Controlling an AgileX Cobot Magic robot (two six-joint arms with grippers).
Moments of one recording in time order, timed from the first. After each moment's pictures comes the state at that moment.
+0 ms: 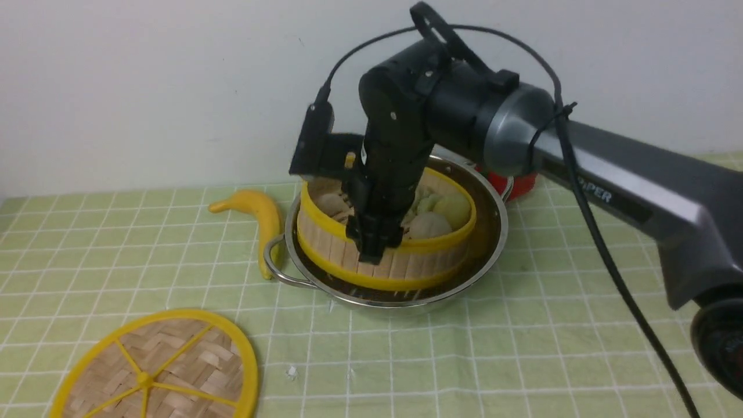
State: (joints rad) right arm 0.72 2.24 -2.17 -0.04 1.24 -0.54; left arm 0.18 0.00 0.01 -0.15 0.34 0.27
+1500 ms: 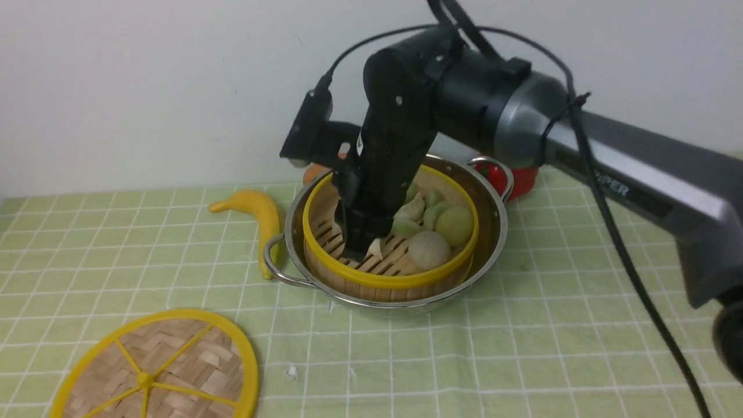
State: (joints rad) right arm 0.72 2.18 -2.13 0.05 1.23 -0.50; left arm 0.18 0.00 0.01 -0.15 0.34 0.27
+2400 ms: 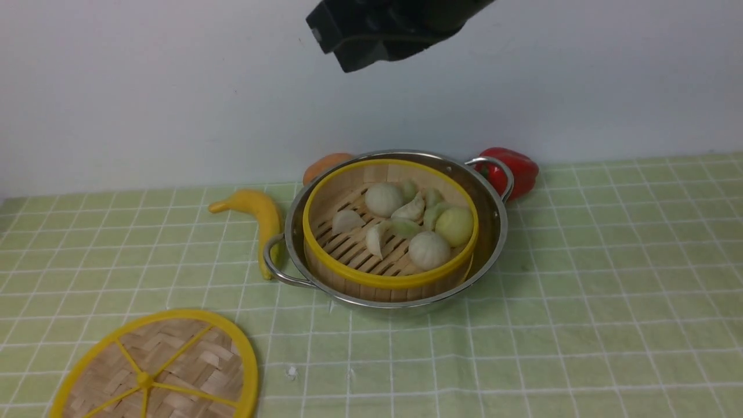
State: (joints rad) right arm 0.72 1.80 -2.13 0.18 1.23 0.06; left arm 0.18 0.00 0.01 -0.15 0.34 0.27
